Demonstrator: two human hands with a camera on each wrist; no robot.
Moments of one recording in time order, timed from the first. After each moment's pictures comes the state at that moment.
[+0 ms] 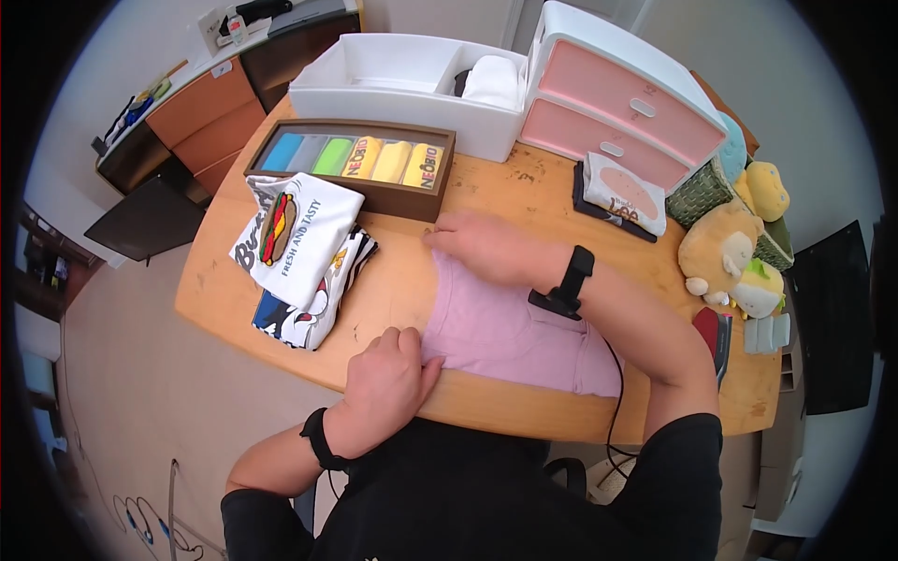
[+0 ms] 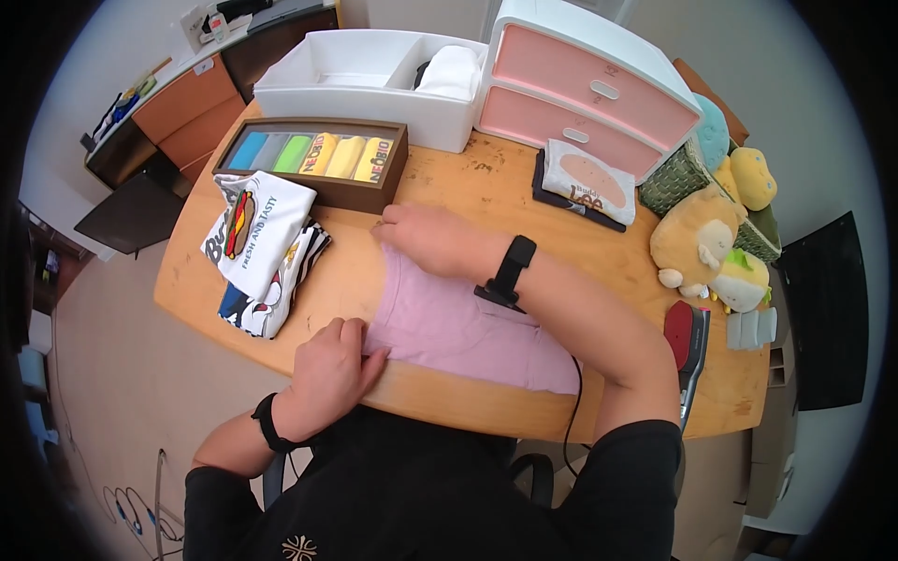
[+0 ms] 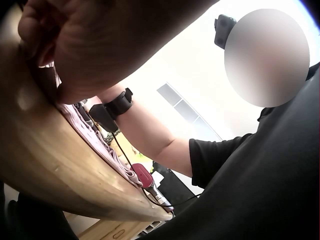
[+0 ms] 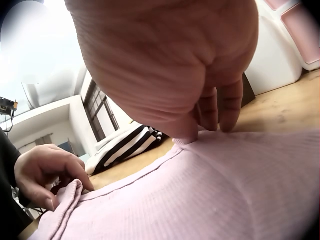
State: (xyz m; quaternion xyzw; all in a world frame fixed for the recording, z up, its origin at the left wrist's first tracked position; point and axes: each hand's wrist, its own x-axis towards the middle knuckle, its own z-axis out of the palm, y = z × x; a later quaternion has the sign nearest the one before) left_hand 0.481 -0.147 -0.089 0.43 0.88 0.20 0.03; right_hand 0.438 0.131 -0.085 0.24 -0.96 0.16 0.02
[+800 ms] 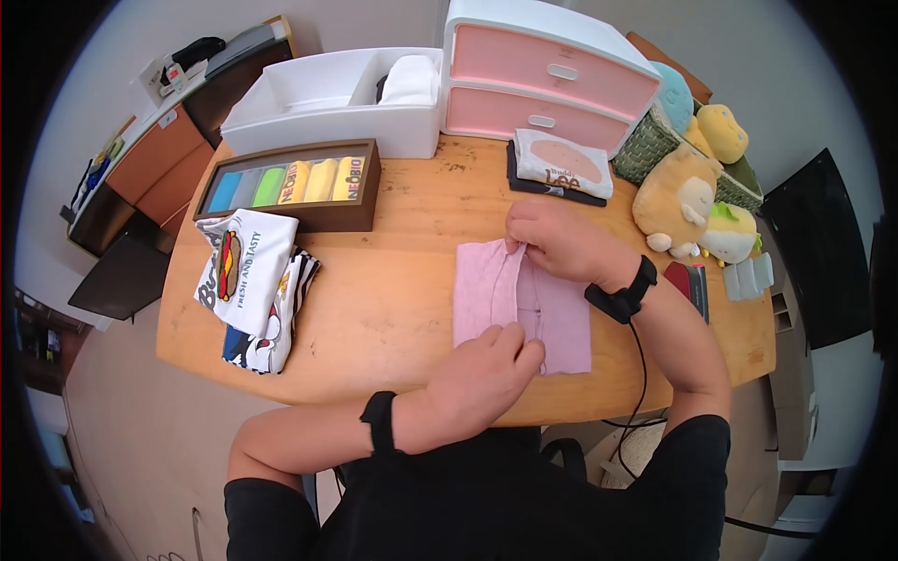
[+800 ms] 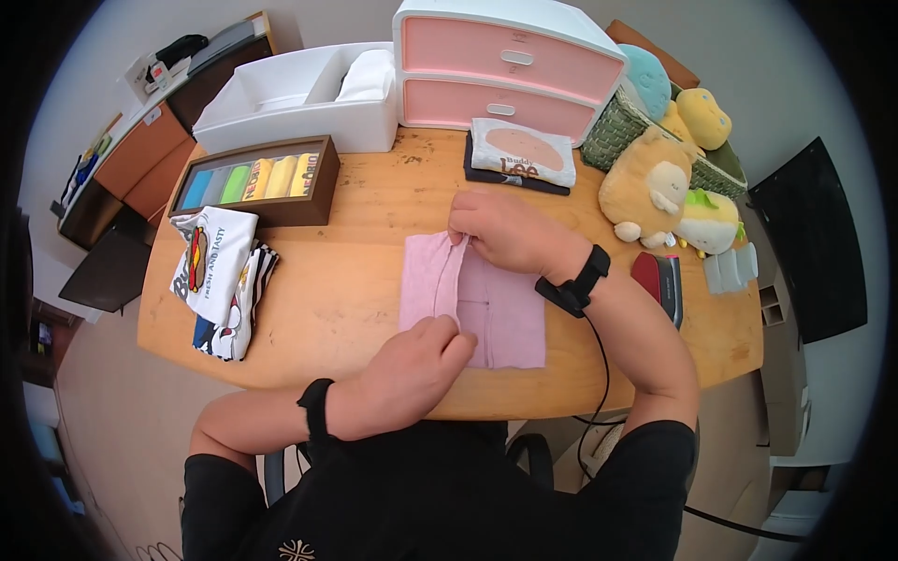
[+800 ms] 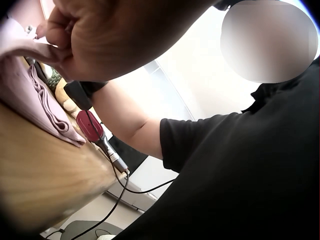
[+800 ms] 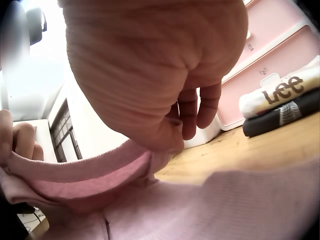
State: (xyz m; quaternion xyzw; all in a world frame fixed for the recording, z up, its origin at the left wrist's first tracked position) left_hand 0.536 -0.040 -0.064 0.71 0.63 0.30 0.06; right_hand 0.569 0.229 -0.037 0.14 -0.96 0.22 0.08
